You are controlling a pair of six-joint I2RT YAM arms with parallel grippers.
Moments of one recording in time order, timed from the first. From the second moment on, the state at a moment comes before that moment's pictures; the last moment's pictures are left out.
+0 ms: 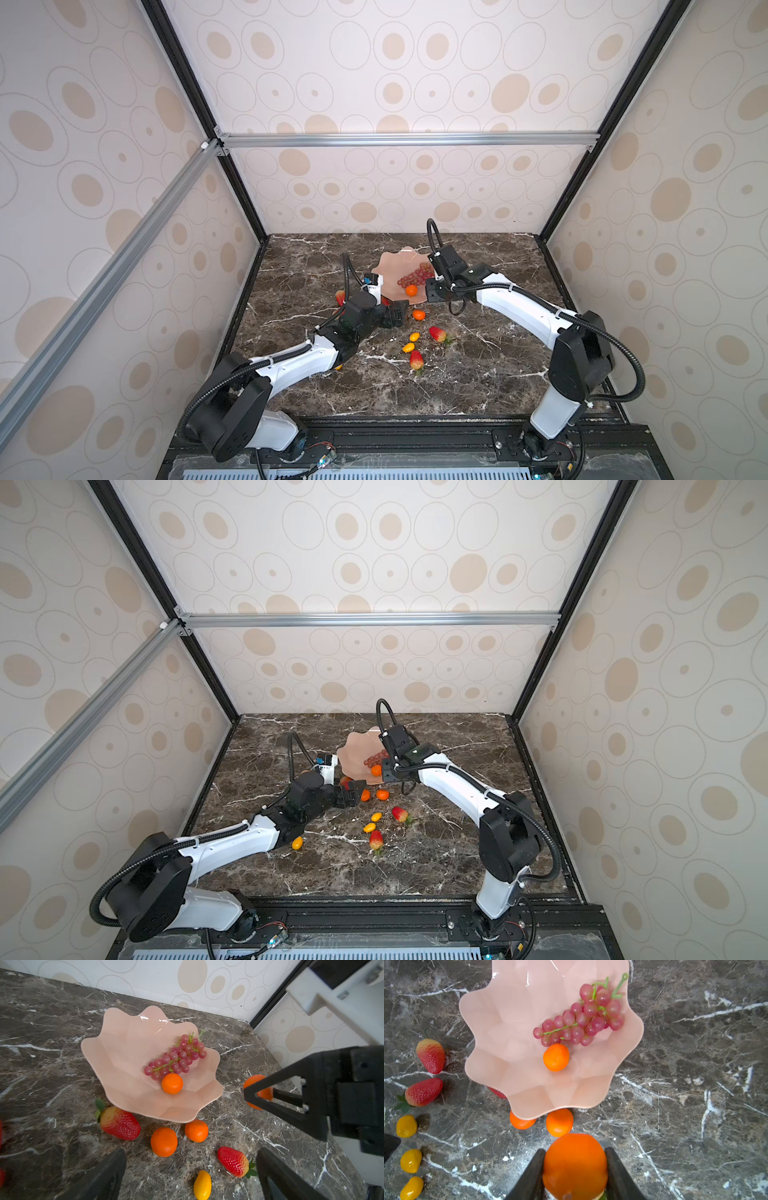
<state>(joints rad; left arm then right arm) -0.67 1.40 0.70 0.29 -0.06 -0.52 0.59 1.75 1.46 -0.72 0.13 0.44</state>
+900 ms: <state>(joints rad) -0.58 1.51 0.83 0.33 0.09 -0.56 0.55 2.17 1.88 -0.84 0.10 0.35</state>
